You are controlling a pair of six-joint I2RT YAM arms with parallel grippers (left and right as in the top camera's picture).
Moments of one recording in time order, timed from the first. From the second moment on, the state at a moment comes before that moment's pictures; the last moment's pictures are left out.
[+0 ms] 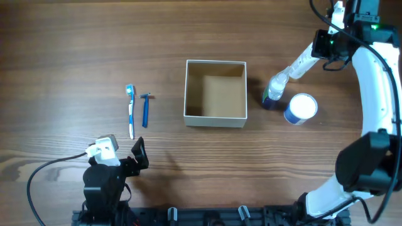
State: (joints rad) left arm -0.03 0.01 0.16 -0.65 0.04 -0.33; right arm -0.14 1.81 1.71 -0.97 -0.05 0.02
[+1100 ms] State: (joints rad) left arm -0.03 0.01 0.16 -0.65 0.04 -0.33; right arm 0.38 1.66 1.70 -0.94 -0.03 0.27
